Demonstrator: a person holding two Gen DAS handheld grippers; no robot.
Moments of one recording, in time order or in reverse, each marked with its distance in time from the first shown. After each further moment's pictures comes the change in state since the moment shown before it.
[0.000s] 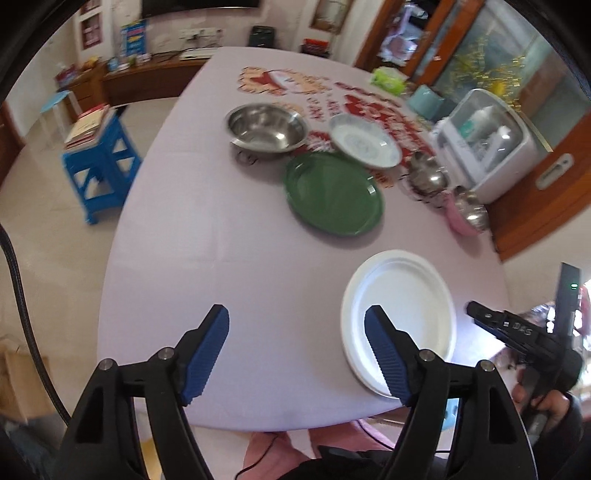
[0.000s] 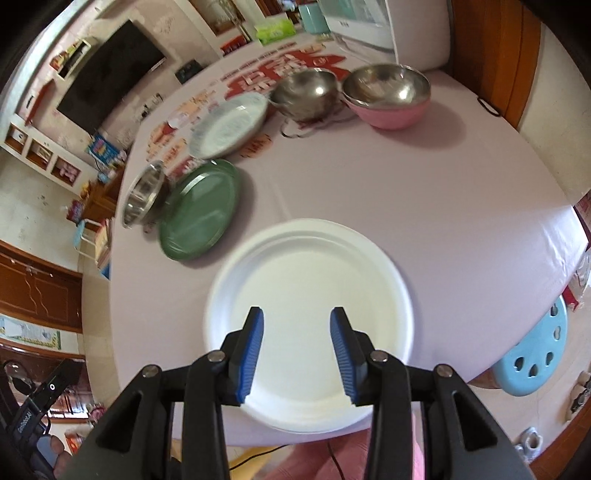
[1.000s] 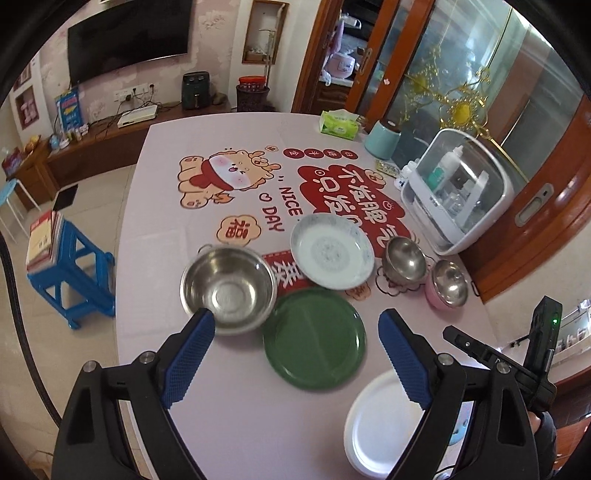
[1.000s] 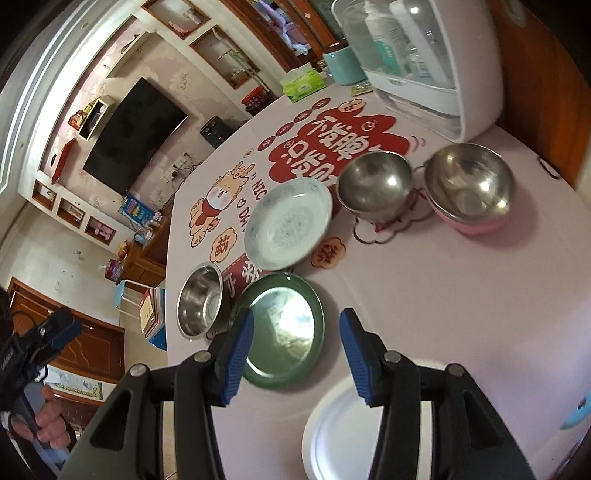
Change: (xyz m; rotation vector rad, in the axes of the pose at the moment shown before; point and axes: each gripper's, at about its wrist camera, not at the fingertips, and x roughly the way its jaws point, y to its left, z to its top) left arm 0.005 -0.032 0.225 0.230 -0.079 -0.057; right arm 0.019 0.049 0.122 0.081 -0.164 0.181
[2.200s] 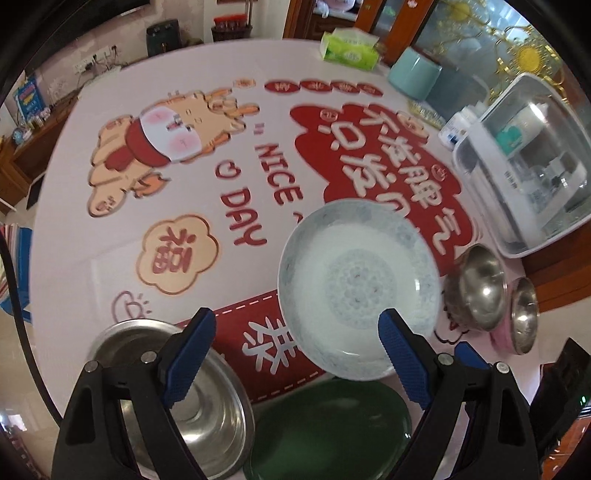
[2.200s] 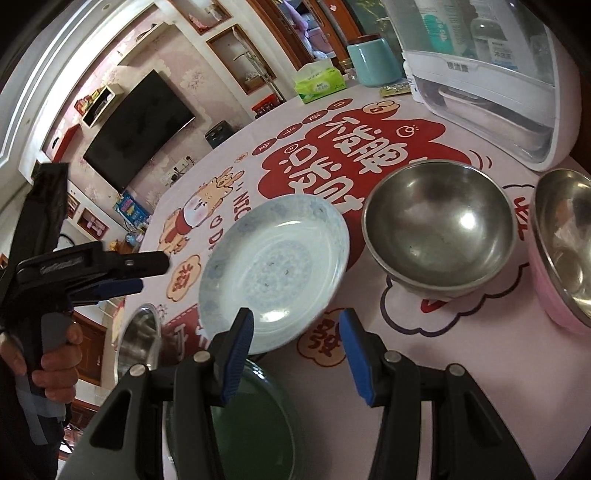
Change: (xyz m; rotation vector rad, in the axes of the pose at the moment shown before) left arm 0.277 -0.006 0.084 0.047 0.247 -0.006; right arm 0.150 -0.013 0.044 -0.119 -0.097 -0.025
